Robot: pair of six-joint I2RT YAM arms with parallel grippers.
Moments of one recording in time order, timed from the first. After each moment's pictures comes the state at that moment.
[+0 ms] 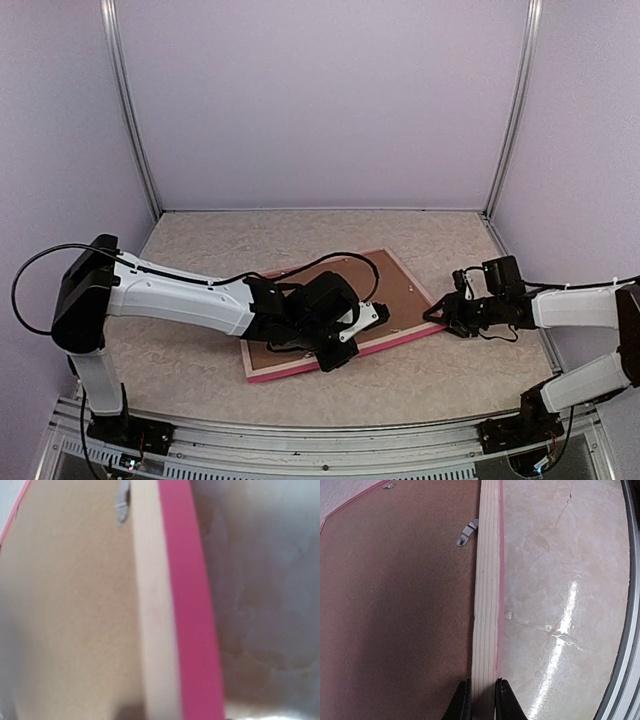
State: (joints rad) left arm -1.19 1.89 1.30 -0.31 -0.06 0.08; right arm 0.27 1.29 0.46 0.00 -0.54 0.64
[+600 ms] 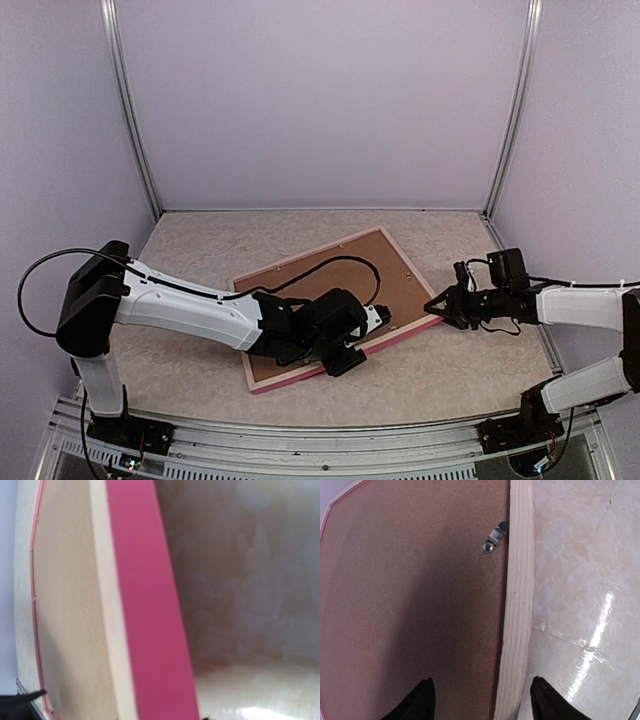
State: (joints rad) left arm -1.25 1.92 1.28 -0.24 -0.27 0.05; right arm 0.26 1.26 0.49 -0.01 -0.62 0.68
